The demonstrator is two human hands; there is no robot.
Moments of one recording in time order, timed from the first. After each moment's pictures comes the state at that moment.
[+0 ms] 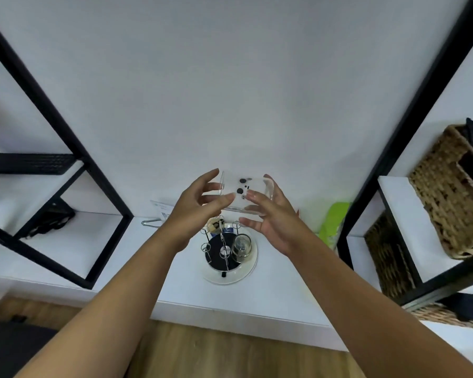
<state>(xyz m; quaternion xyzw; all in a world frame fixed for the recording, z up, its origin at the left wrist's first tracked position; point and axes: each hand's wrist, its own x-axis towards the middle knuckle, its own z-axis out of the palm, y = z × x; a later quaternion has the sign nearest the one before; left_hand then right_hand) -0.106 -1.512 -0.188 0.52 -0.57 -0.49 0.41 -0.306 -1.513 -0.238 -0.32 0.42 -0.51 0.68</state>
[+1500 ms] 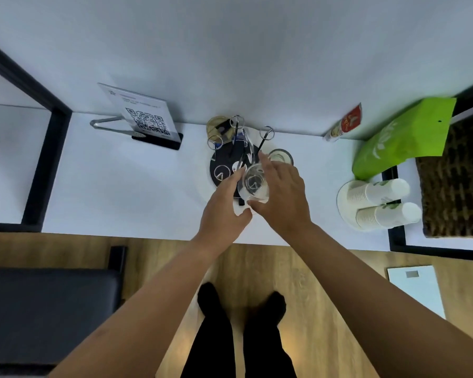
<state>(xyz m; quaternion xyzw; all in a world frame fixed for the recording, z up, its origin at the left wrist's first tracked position) -0.029 -1.555 -0.536 0.57 -0.63 -0.47 0.23 -0.195 -1.555 -0.524 -0.68 0.70 -0.16 0.16</state>
